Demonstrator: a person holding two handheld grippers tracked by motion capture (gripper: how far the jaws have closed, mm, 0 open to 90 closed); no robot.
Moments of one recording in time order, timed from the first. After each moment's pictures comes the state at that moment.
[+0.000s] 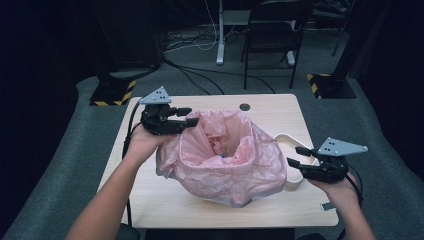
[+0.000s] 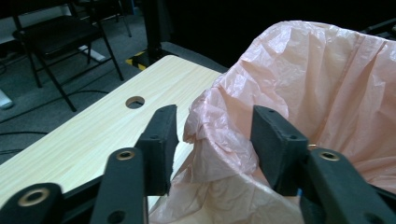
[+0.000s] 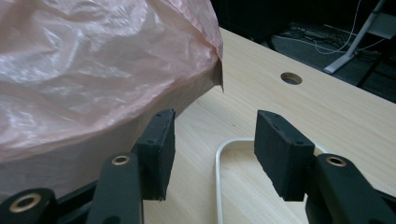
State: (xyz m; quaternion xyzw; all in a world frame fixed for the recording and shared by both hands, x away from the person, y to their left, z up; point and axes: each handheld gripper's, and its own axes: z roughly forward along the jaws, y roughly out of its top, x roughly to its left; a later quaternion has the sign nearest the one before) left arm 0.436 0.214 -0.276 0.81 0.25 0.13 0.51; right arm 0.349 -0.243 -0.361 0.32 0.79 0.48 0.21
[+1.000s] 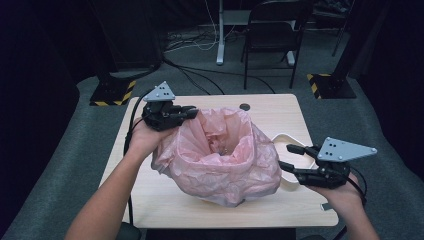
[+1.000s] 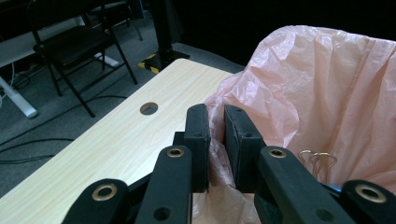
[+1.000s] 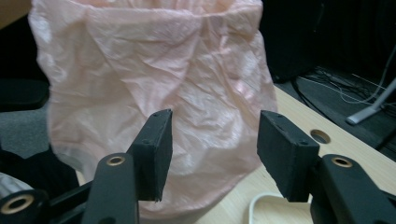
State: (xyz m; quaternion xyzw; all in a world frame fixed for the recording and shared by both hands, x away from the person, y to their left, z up) left arm 0.435 0.206 -0.261 0.82 0.23 0.18 0.49; right arm 0.315 -0.209 -0.306 0.23 0.80 0.52 0.21
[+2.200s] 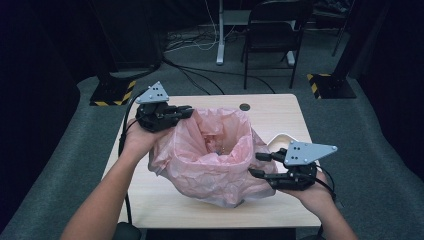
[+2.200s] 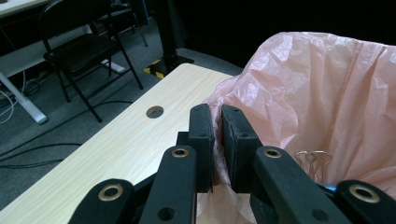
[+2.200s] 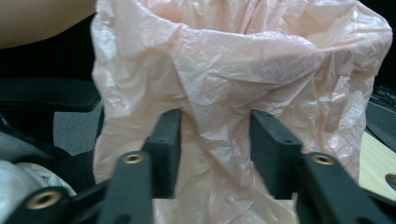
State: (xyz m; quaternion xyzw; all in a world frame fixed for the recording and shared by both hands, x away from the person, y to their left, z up) left arm 0.425 0.216 -0.255 0.82 0.22 0.19 0.50; right arm 0.319 -0.149 -0.311 0.15 0.82 0.53 0.15
